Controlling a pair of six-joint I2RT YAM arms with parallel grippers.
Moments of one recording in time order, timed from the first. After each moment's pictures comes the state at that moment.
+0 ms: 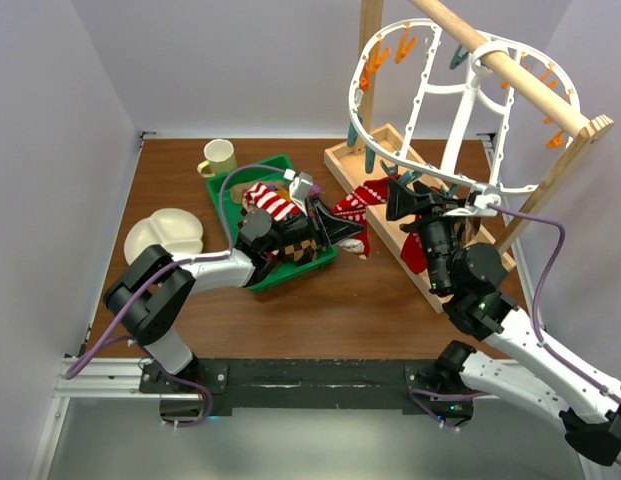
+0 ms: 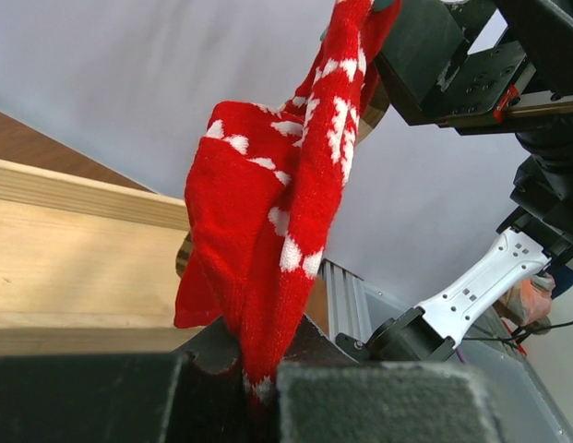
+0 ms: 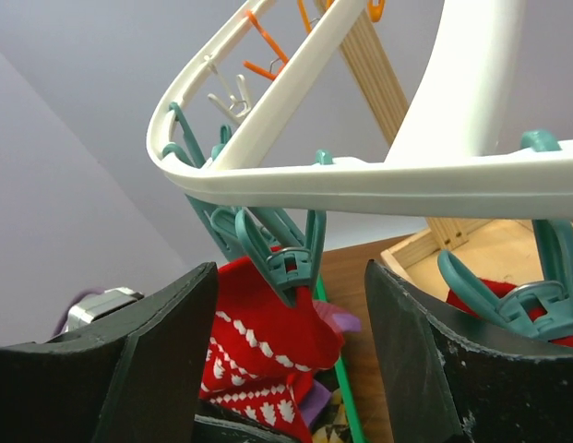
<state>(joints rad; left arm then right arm) -0.73 1.65 0.80 1.19 0.58 -0.73 0.81 0.73 0.76 0.32 0.64 0.33</state>
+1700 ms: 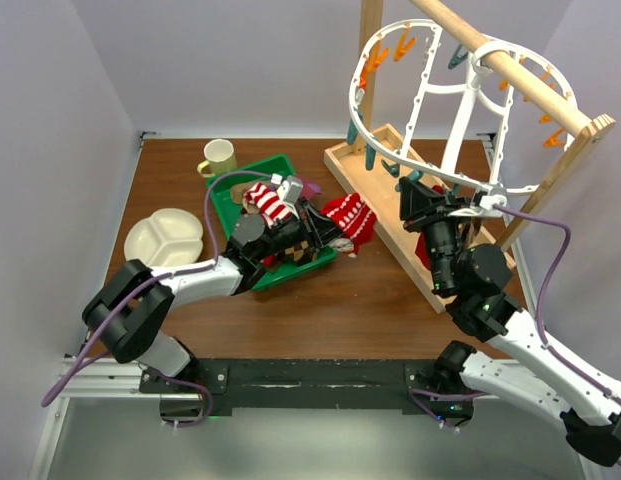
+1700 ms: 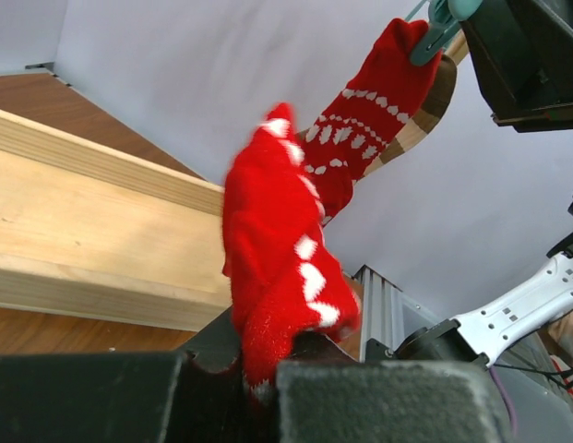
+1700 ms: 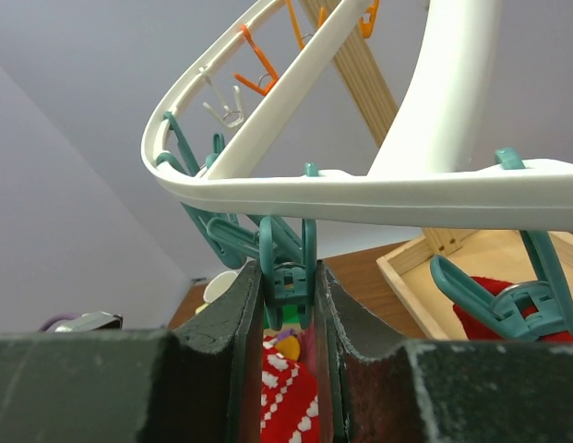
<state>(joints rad) -0.73 1.52 0.72 1.04 0.44 -0.66 0.81 0.72 0.78 0.30 0.66 0.31</state>
